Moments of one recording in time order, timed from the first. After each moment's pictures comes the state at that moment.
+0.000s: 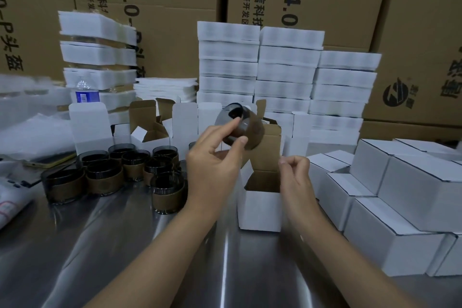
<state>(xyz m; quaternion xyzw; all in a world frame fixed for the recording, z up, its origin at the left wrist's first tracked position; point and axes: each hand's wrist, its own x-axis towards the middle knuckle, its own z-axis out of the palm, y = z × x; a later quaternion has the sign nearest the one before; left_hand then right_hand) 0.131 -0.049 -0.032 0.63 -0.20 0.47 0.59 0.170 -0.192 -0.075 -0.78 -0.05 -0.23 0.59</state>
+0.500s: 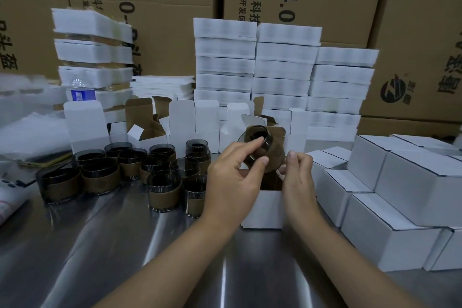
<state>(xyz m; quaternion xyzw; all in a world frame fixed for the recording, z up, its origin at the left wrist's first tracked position) 0.126 -0.073 -0.052 0.68 -0.22 0.41 0.57 0.174 -0.194 -0.081 -0.74 -0.05 -0.30 0.60</state>
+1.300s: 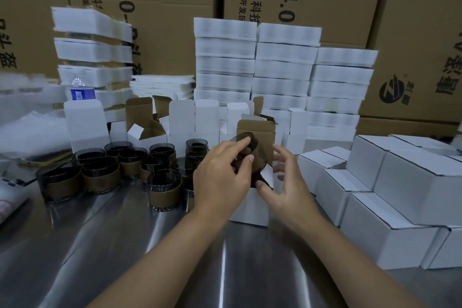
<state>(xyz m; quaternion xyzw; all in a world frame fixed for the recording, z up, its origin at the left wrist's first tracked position) 0.133 -0.059 -0.051 0.77 -0.14 0.44 0.45 0.166 -0.201 -0.086 -0.83 -0.22 -0.25 0.45</state>
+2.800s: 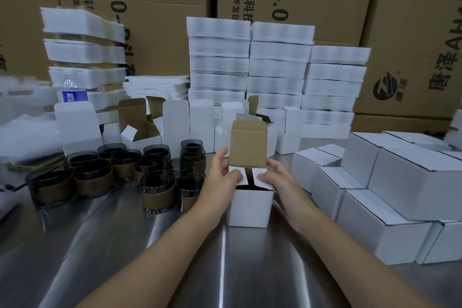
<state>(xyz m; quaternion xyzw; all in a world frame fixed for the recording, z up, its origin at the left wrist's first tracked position) 0.162 -0.061 -0.072 0.67 -0.07 0.11 0.73 0.178 -0.203 -0.084 -0.69 -0.08 -0.01 0.72</state>
